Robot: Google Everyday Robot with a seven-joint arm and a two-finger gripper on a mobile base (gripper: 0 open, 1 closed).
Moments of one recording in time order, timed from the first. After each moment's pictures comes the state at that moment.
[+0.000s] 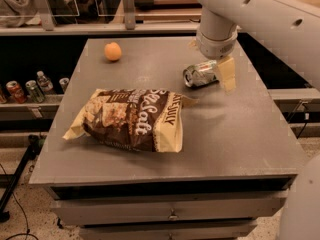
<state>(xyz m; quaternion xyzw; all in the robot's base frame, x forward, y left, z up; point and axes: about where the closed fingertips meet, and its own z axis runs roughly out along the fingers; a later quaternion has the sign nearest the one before) 0.650 -0.166 0.866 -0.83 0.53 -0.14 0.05</state>
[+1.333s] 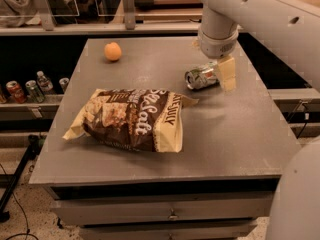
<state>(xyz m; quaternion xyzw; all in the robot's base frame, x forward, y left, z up) 0.651 -0.170 0.864 -0.82 0.56 -0.13 0.04</state>
